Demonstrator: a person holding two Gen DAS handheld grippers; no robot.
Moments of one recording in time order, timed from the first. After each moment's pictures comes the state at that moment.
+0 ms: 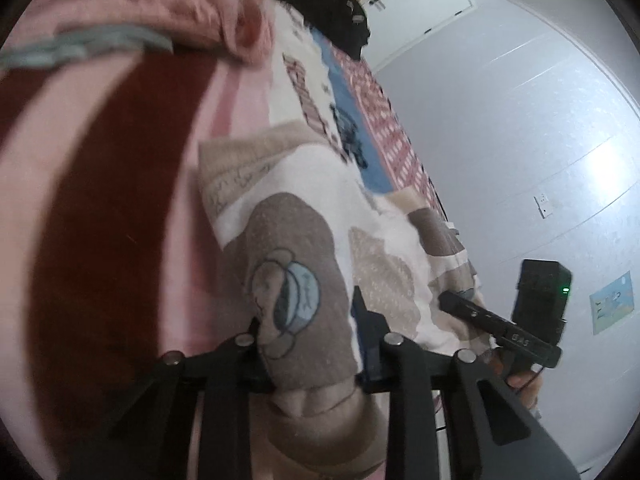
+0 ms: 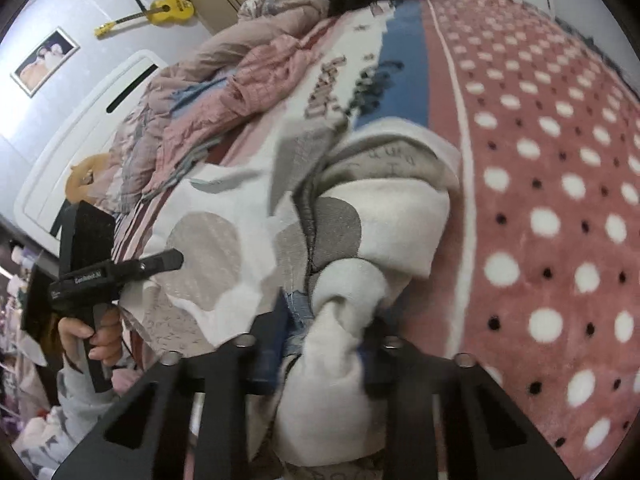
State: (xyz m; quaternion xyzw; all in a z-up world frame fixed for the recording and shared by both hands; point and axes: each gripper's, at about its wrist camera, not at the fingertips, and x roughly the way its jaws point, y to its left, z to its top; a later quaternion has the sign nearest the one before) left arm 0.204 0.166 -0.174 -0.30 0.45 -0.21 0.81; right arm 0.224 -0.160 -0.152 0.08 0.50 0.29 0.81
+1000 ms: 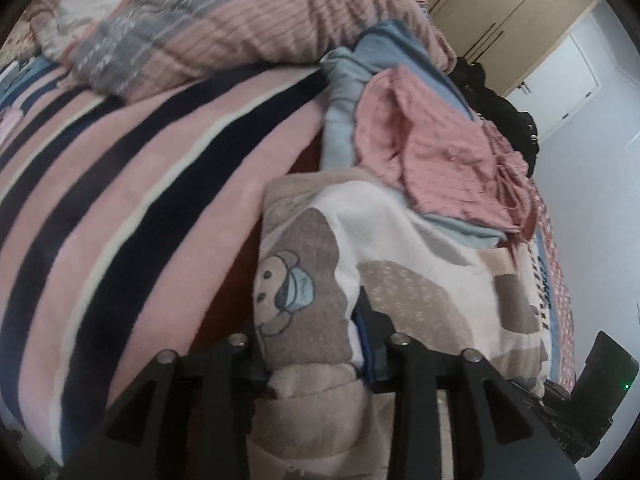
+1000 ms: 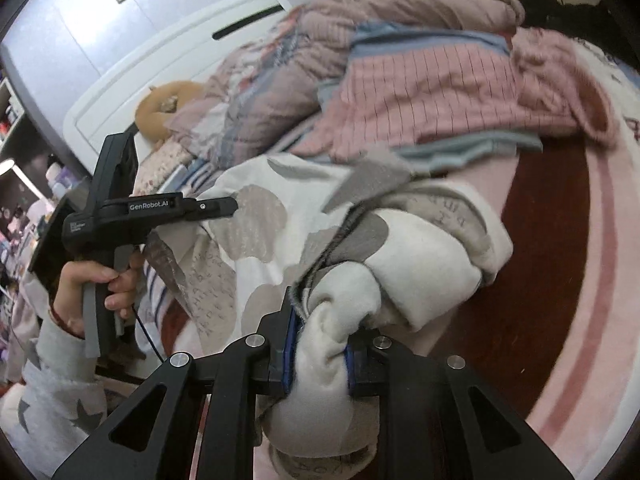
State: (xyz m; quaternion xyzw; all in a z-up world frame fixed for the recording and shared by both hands) left arm 0.158 0.486 -0.190 -0.29 0.45 0.09 0.84; right arm 0.210 0.196 -0.196 0.00 0.47 0.45 0.76
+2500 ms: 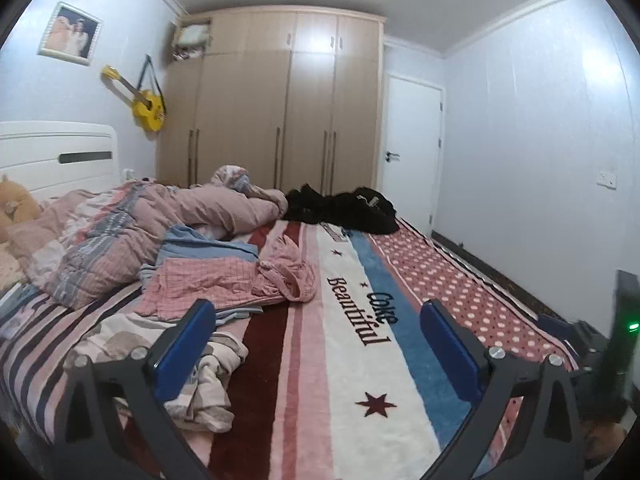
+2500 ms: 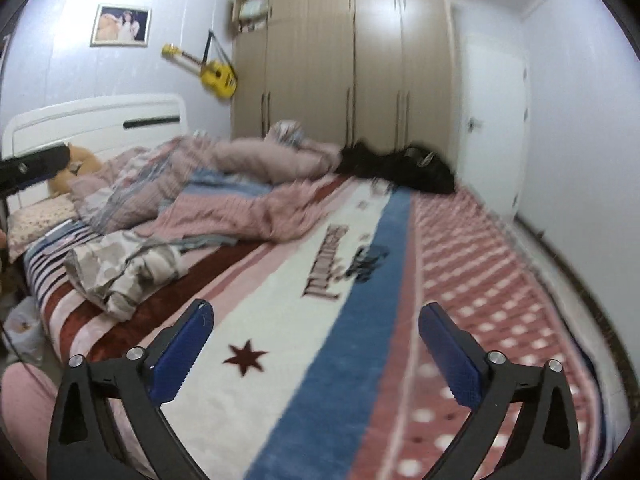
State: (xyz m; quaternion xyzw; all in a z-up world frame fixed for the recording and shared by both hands) left arm 0.016 0.101 0.001 -0.05 0.13 0.03 0.99; right arm 0.083 -0.146 -0.057 -0.08 0.19 0.21 0.95
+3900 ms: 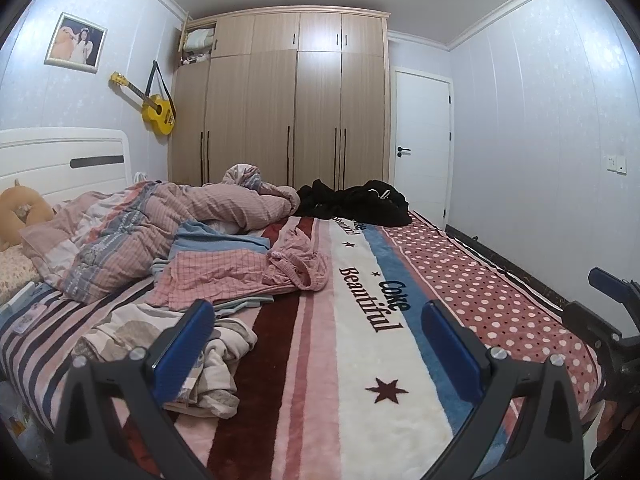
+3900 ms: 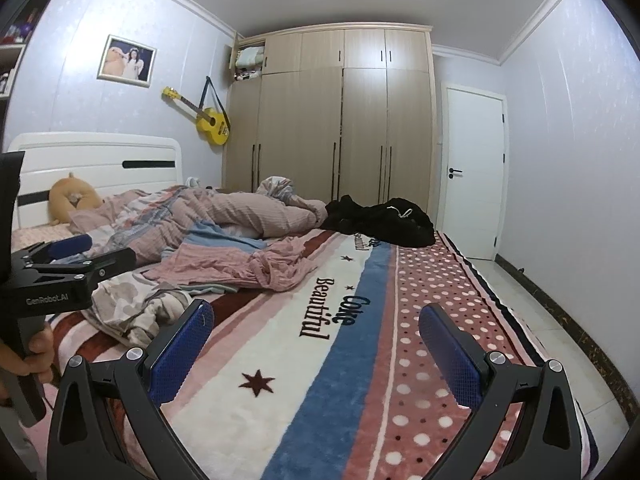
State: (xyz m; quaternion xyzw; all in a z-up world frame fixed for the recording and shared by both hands) left arm 0.010 0.082 -0.020 -0.03 0.14 0.05 0.99; right arm 0.022 -0.146 -0.019 -0.07 0.12 0.19 0.97
